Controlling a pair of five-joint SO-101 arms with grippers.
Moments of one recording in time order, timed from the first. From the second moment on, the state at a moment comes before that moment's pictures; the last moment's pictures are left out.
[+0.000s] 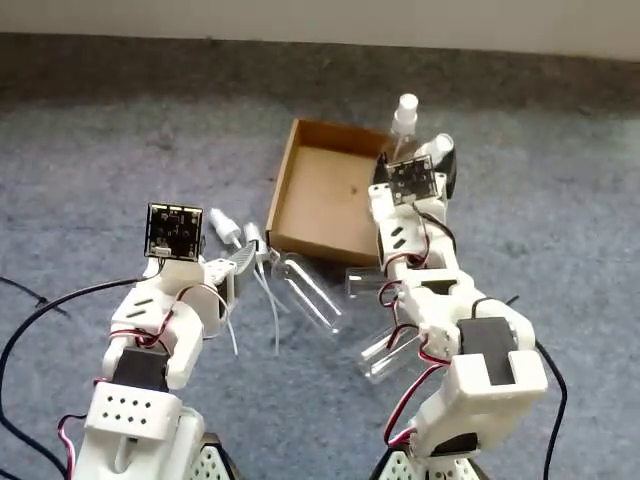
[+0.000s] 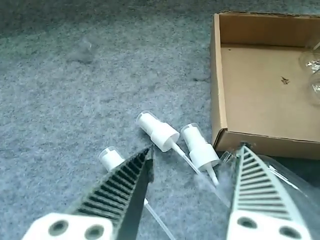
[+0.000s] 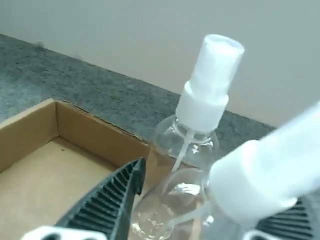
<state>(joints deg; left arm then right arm) 2.2 -73.9 80.6 34.2 6.0 -9.0 9.1 51.9 -45.4 18.2</state>
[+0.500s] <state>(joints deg) 2.2 -73.9 80.6 34.2 6.0 -9.5 9.1 50.8 -41.5 20.4</state>
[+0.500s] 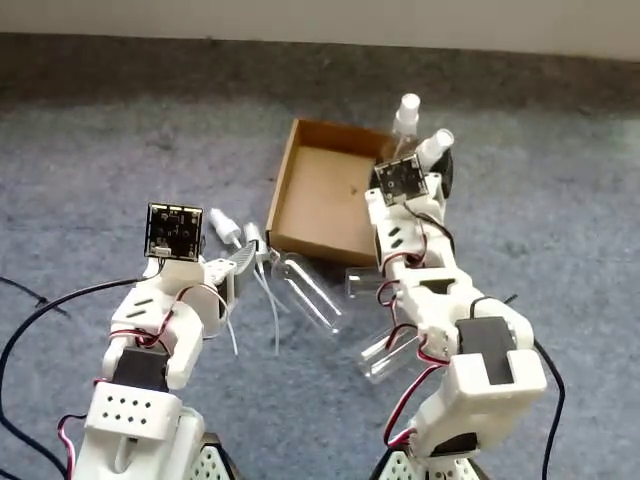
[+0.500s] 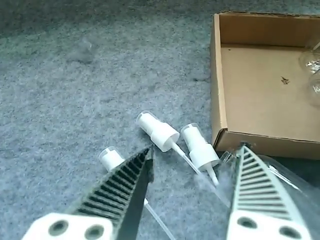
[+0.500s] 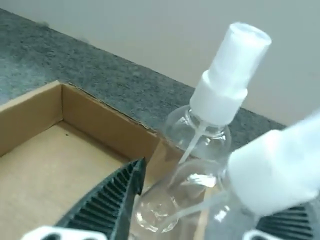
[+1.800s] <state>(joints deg) 2.2 -73.9 80.6 34.2 6.0 -9.5 1.6 45.1 -29.8 20.4</state>
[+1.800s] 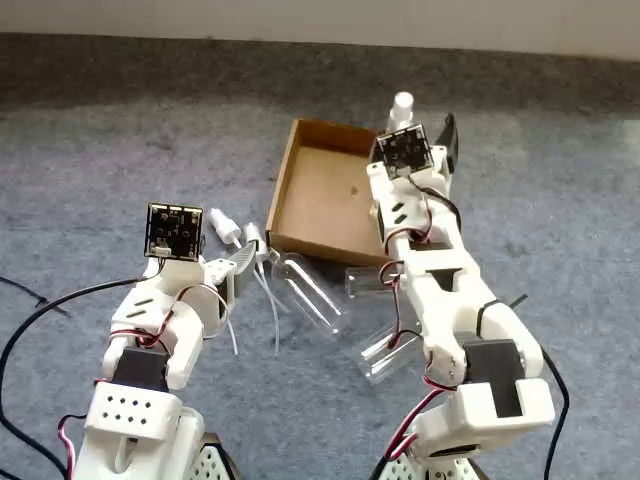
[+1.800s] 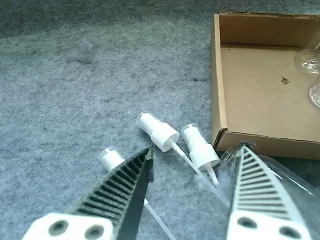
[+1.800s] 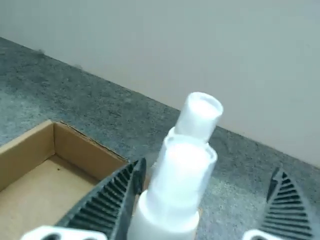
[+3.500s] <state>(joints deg) 2.2 -73.9 80.6 34.2 6.0 -16.3 -39.0 31.2 86.0 14.3</state>
